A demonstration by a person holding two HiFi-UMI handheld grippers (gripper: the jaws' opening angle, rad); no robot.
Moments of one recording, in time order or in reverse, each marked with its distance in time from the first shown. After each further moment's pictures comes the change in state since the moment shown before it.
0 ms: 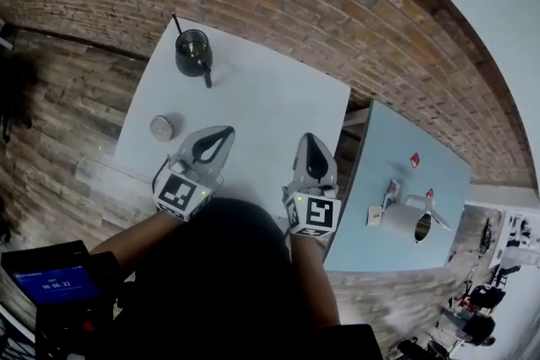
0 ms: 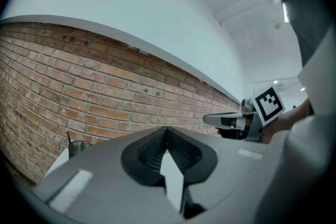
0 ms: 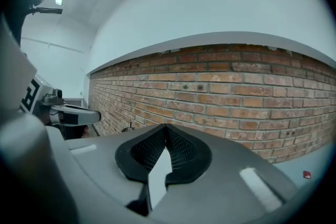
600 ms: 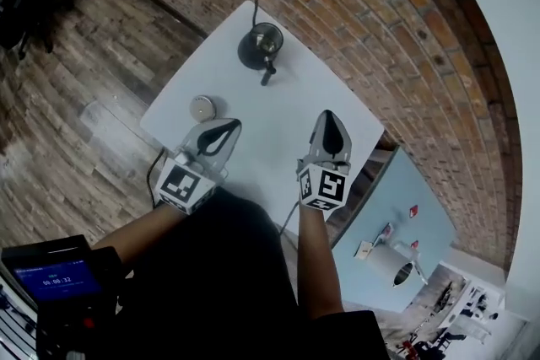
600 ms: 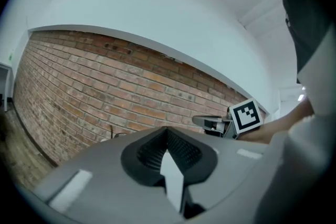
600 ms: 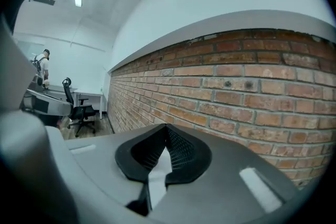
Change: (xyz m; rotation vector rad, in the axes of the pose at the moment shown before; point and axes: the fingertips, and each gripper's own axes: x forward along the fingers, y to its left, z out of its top) left arm -0.081 0.085 -0.012 -0.106 -0.039 0.252; right arm 0.115 0.081 0.008 -0.120 -0.029 0.199
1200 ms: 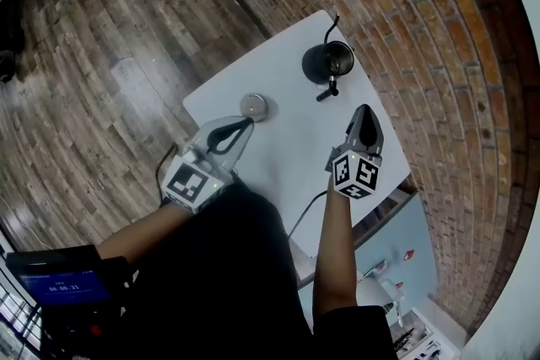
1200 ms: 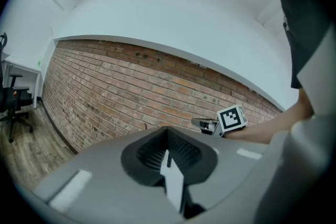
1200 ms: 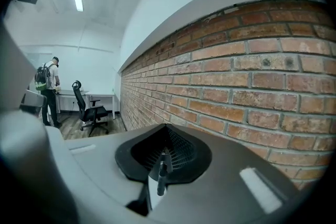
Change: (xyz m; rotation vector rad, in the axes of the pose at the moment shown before) left arm -0.068 0.069 0.000 -0.070 -0.036 0.251; right arm 0.102 0.043 -0.013 0.023 0.037 0.164
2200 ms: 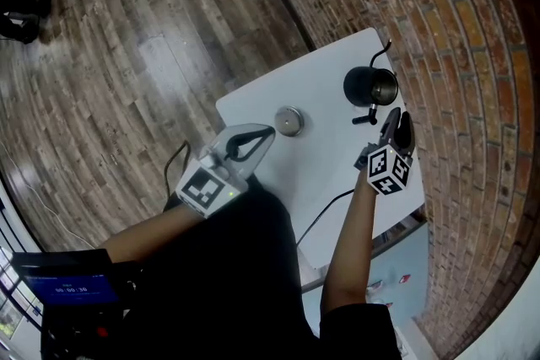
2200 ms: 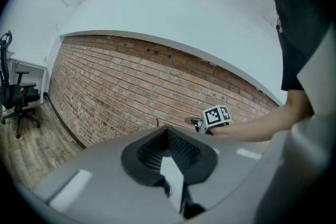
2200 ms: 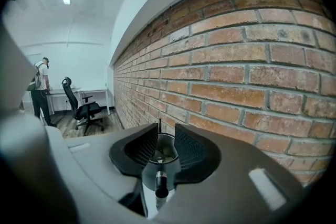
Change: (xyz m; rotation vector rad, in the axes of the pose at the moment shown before) left arm -0.011 0.041 -0.006 -0.021 0.050 0.050; right arm 0.086 -0.018 -0.027 0.059 0.089 -0.047
